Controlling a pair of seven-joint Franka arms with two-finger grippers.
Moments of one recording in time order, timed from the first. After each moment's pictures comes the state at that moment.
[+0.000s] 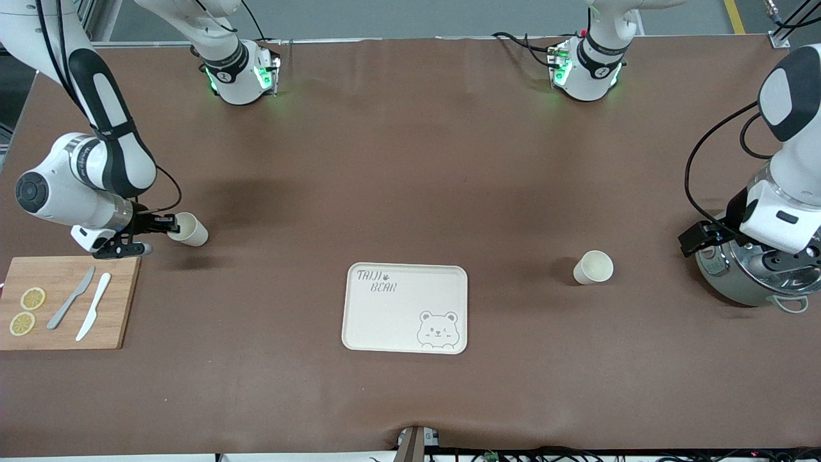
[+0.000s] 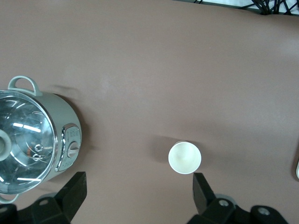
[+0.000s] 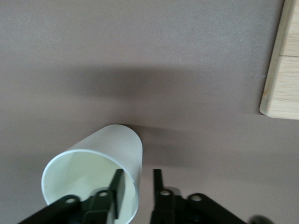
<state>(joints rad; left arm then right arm) 0.01 0.17 -0.08 -1.59 0.12 1.87 -0.27 -0.14 0.31 -0.08 -2.19 0.11 2.30 -0.38</state>
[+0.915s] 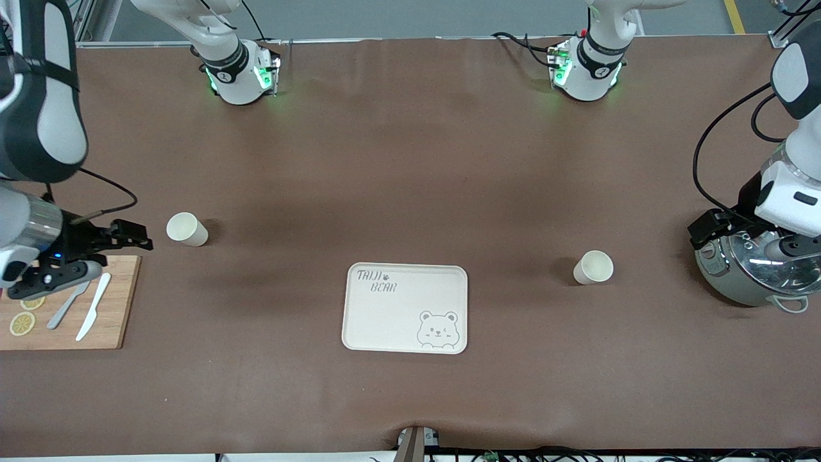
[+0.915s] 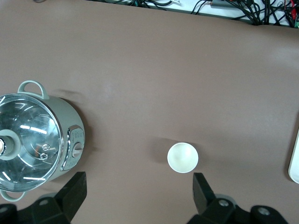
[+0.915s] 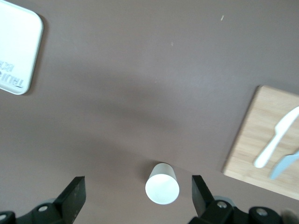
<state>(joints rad) 0.00 0.14 -0.08 -1.58 0.12 1.86 -0.27 0.01 0.32 -0.05 -1.41 0.09 1.67 -0.38</state>
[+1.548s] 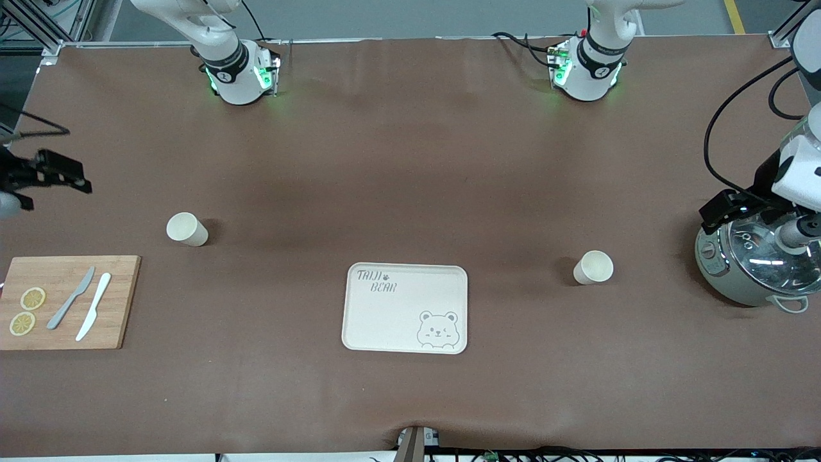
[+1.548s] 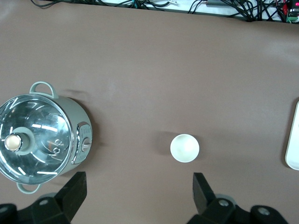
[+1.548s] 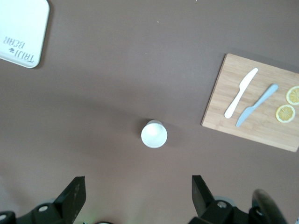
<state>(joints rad) 0.00 0.10 -0.08 -1.53 0.12 1.77 -0.23 0.01 0.13 -0.07 -1.34 0.02 1.40 -0.35</state>
